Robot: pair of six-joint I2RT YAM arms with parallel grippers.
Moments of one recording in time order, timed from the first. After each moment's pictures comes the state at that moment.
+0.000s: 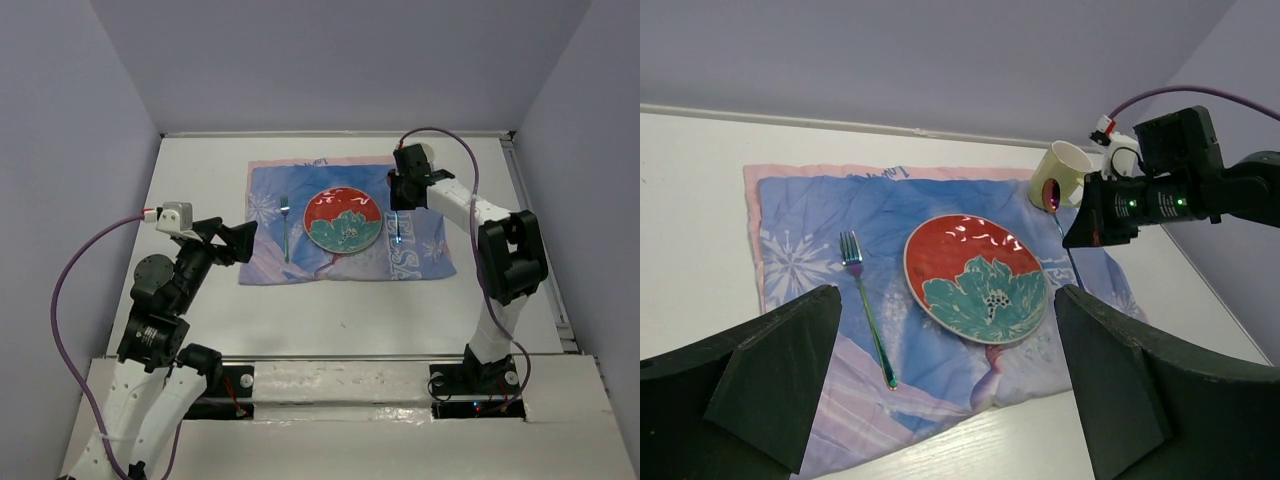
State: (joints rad) left arm -0.33 0.45 0.70 -0.21 0.04 -0.37; right arm 0.35 1.86 1.41 -0.46 0.18 0.26
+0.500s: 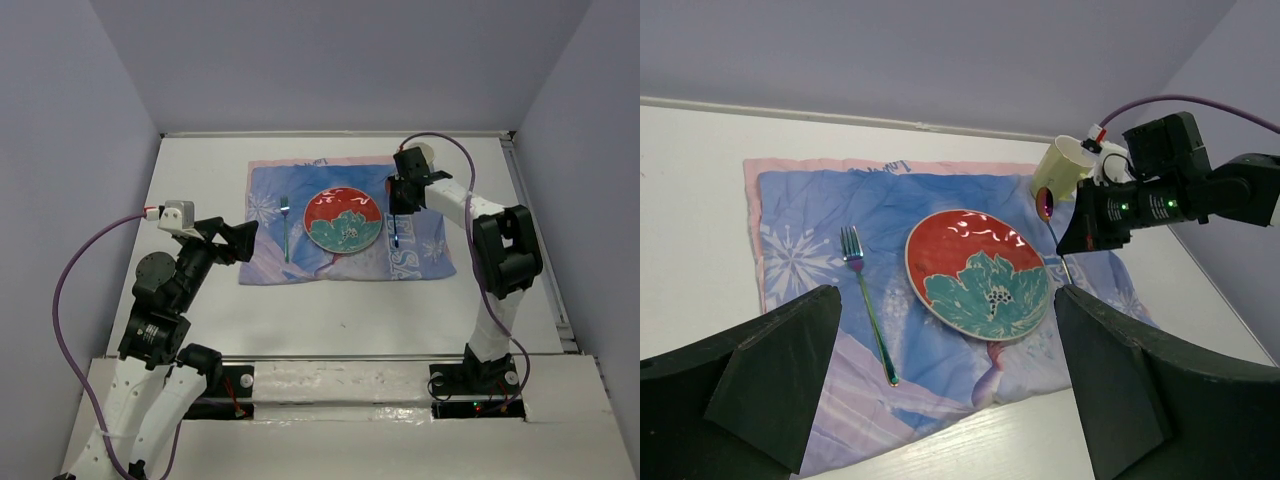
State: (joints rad) left arm -0.33 0.47 0.70 -0.21 0.04 -0.37; right arm 0.32 1.93 1.43 -0.46 0.10 0.28
